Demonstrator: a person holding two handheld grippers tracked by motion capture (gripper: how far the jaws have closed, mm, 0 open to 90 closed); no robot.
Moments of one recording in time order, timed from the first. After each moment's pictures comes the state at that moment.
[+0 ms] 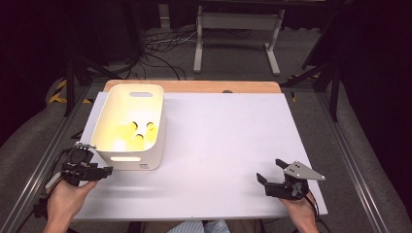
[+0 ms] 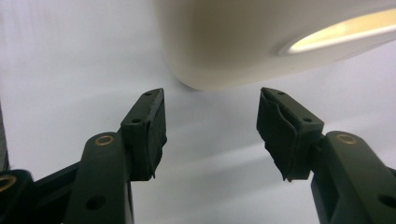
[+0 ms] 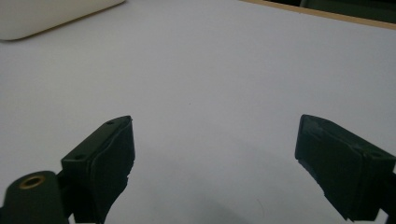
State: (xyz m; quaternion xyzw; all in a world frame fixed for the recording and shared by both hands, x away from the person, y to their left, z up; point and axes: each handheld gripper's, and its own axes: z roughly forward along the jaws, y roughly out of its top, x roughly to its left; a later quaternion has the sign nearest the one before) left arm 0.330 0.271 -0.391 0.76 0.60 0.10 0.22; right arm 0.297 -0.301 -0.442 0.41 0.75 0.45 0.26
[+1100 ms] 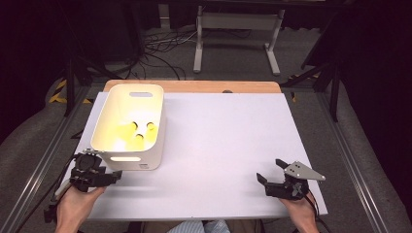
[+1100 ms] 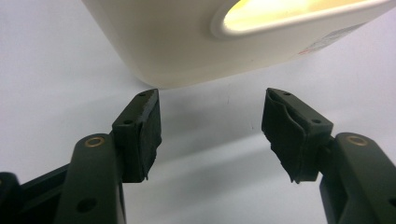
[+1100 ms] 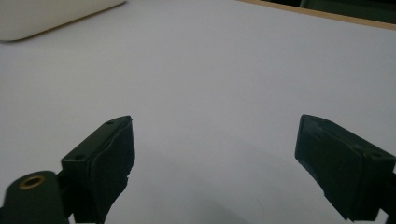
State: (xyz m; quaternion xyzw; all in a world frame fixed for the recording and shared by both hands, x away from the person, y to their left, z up) left arm 0.319 0.253 -0.401 0.76 0.59 0.09 0.25; right arm 0.297 -0.301 -0.442 0.41 0.75 0.45 0.26
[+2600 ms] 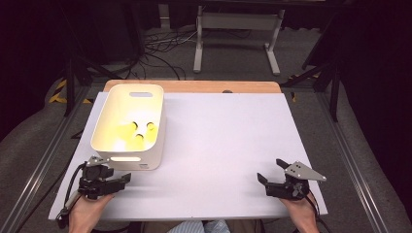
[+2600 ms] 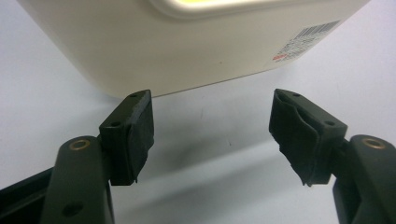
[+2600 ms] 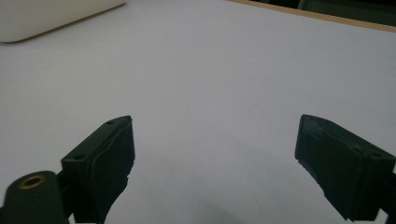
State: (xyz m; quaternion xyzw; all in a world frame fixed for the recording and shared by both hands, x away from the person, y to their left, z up) left arm 0.304 0.241 -0.429 0.75 0.56 0.12 0.33; right arm 0.296 -0.303 -0.441 0.41 0.75 0.45 0.27
